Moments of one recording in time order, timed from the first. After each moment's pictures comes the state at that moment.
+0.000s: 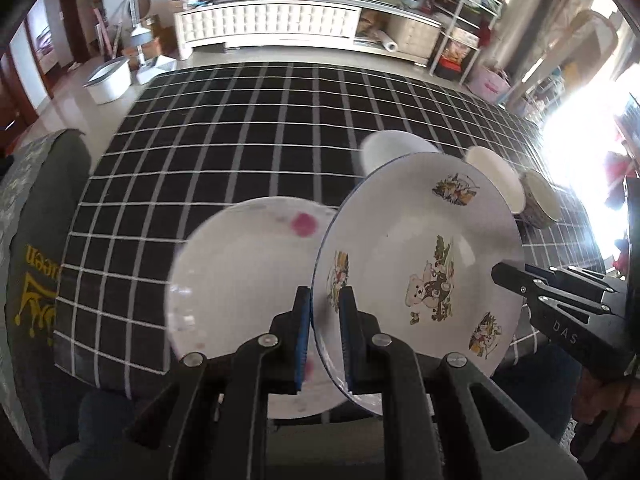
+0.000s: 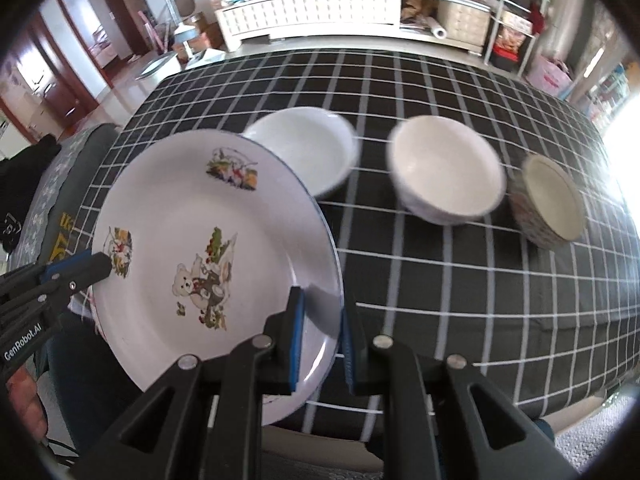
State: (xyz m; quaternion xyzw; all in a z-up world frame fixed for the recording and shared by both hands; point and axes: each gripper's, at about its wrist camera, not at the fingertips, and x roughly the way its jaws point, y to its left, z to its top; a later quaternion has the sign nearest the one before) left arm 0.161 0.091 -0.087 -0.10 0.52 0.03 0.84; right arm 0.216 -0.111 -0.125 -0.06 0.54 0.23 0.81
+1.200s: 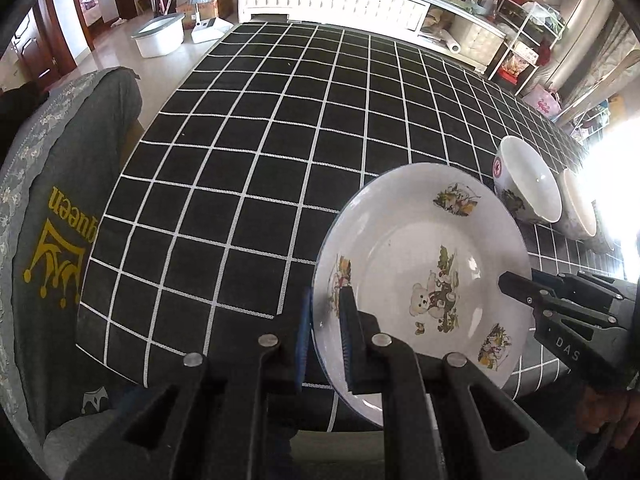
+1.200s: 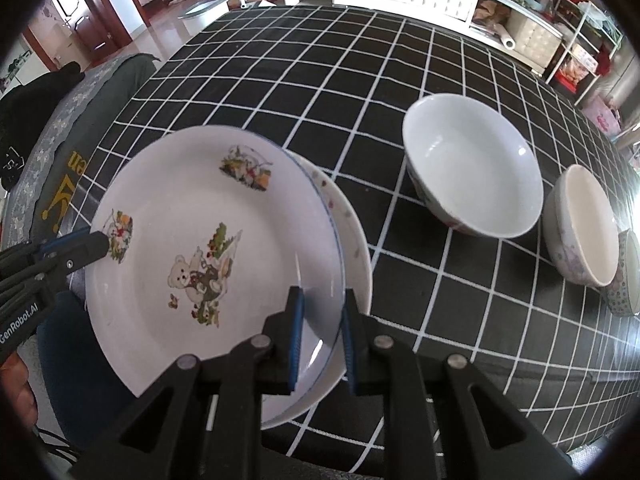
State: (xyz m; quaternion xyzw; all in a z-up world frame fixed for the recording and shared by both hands) left arm 0.136 0.186 -0.130 -0.15 0.55 0.10 0.82; right arm 0.210 0.008 -0.161 -0.14 0.56 0.28 0.77
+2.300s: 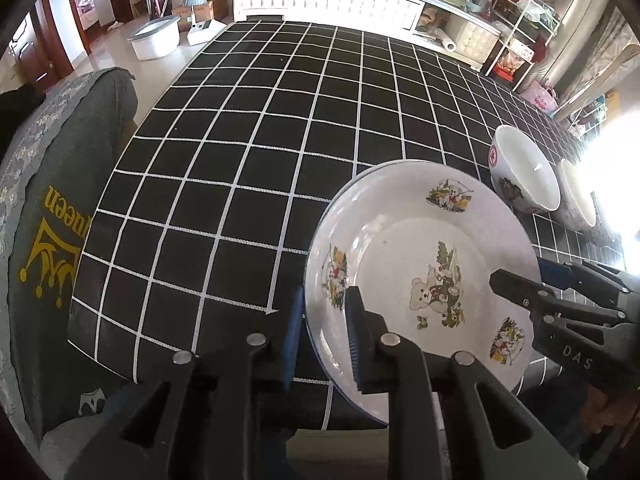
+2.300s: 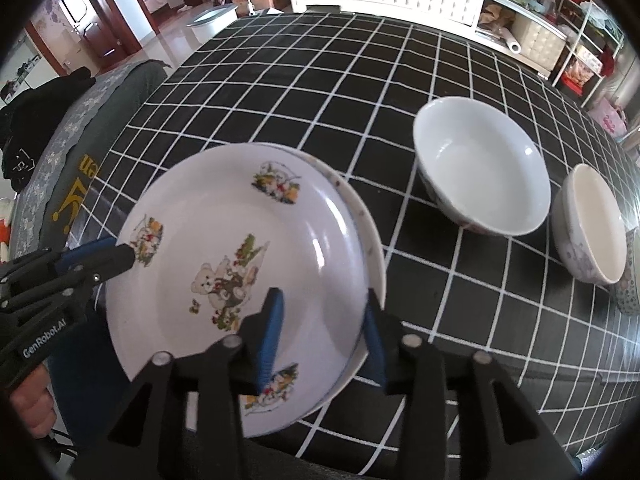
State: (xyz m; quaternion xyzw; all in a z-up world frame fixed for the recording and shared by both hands) left arm 0.132 0.180 -0.137 -0.14 0.55 0.10 0.82; right arm 0.202 0.012 -0.157 -0.13 0.55 0.29 0.77
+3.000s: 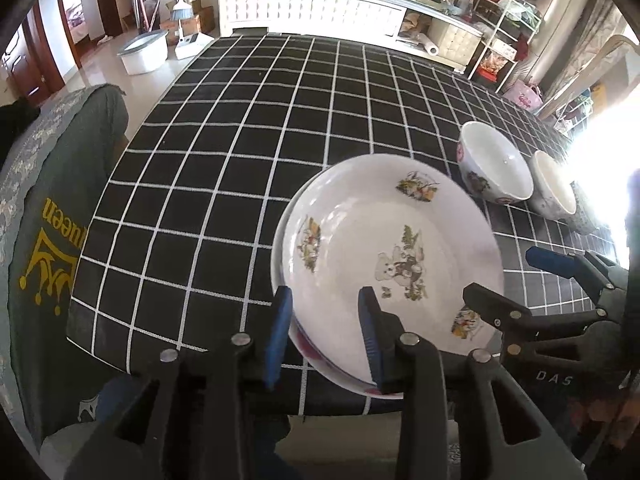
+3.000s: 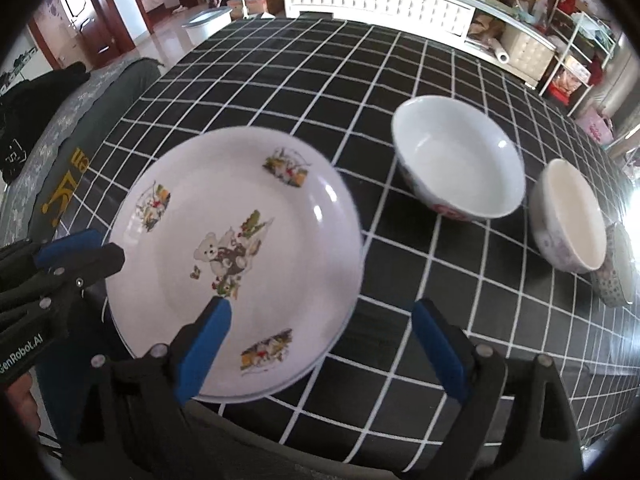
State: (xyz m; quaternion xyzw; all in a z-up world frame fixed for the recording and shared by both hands) left arm 0.121 0.160 -0.119 -0.13 0.53 0.07 0.84; right arm 0.190 -0.002 -0.152 -0.14 0.53 0.27 0.79
